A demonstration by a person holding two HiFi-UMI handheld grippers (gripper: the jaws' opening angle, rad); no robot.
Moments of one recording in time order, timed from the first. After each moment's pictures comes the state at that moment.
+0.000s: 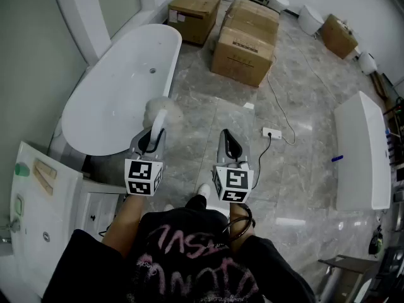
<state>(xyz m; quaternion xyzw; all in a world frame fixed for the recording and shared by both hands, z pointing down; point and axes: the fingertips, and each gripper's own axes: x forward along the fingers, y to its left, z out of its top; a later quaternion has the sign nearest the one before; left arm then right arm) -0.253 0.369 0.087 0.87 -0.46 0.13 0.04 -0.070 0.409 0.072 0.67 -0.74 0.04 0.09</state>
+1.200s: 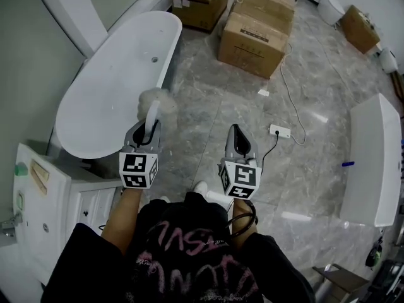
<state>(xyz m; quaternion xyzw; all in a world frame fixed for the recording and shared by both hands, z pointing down) -0.168 0.279 0.116 0.84 -0.51 0.17 0.06 0.060 0.320 0.119 0.67 -0.74 0.10 0.06</state>
